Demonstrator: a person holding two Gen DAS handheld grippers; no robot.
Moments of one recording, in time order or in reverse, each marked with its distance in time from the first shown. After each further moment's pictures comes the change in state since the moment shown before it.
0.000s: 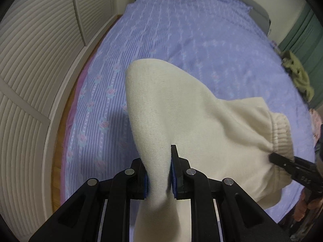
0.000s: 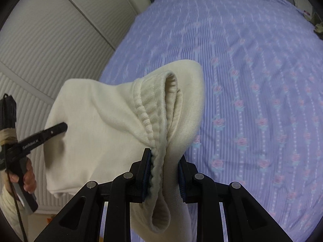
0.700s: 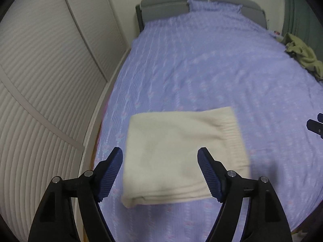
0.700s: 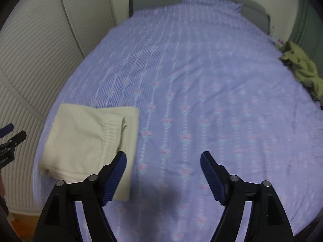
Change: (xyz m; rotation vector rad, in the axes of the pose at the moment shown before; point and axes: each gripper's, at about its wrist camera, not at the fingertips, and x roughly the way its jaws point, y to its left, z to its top) left arm -0.117 -0.130 -0.074 0.141 -0.243 0.252; right arm -0.142 -0.062 -0.042 -0.097 -0.214 -0.302
